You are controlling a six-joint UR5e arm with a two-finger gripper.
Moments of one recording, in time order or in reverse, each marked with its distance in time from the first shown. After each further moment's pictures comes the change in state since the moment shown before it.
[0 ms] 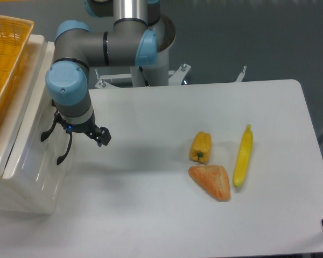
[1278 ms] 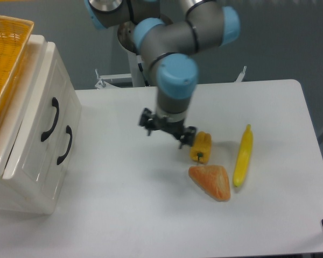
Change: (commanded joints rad) arm 0.474 0.020 -0.003 -0.009 0.008 0.484
